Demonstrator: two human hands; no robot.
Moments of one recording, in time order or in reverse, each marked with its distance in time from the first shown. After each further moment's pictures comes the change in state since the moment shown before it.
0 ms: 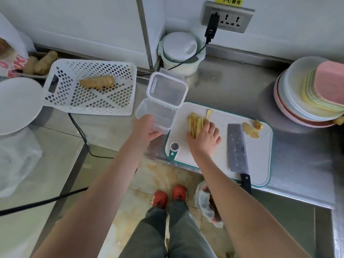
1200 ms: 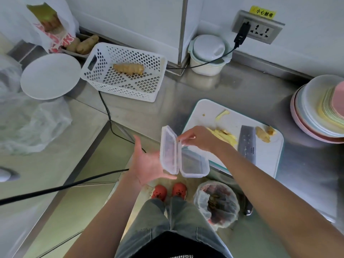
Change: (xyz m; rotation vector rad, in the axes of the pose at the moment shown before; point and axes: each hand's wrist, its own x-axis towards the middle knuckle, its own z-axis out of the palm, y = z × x) left_hand -0.083 -0.104 -0.093 -0.583 -0.977 -0.295; right_hand -0.028 -0.033 -0.052 0.202 -0.815 -0.619
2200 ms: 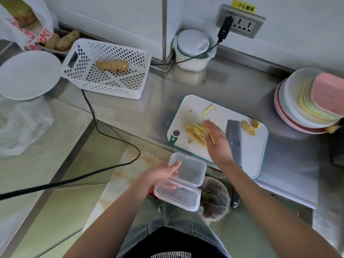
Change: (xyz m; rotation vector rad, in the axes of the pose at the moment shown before) left_hand 0.052 -0.053 0.004 1.109 0.720 -0.450; right_hand -0.065 0.072 0.006 -0.096 0.620 0.024
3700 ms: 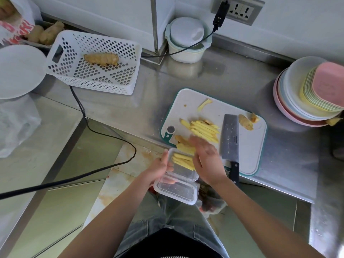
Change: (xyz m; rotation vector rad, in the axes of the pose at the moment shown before) left_hand 0.030 -0.004 0.008 -0.256 0.124 0.045; right_hand -0.047 0.003 0.018 -0.164 -0.138 -0.191
